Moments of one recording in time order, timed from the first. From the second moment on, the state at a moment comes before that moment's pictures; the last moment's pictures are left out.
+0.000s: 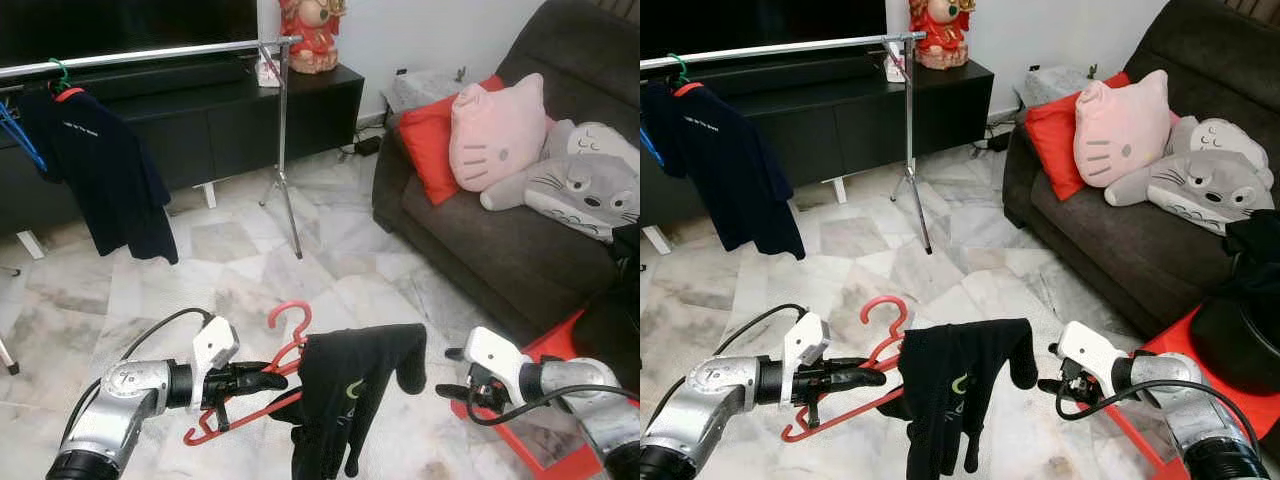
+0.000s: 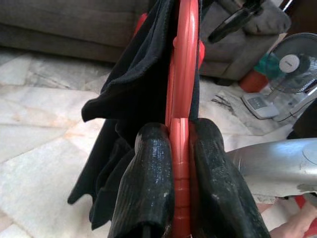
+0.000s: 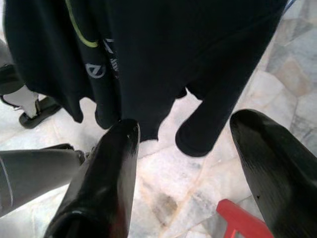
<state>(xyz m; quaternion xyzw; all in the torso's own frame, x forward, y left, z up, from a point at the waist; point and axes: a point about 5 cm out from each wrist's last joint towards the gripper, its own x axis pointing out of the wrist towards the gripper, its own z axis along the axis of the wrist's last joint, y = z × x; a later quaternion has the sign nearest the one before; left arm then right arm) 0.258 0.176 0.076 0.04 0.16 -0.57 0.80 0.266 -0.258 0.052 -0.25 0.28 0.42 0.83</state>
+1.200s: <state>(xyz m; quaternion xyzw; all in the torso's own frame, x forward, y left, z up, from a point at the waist) 0.248 0.169 0.095 0.01 0.16 -0.62 0.76 0.246 -0.239 0.013 -0.09 0.31 0.42 0.85</state>
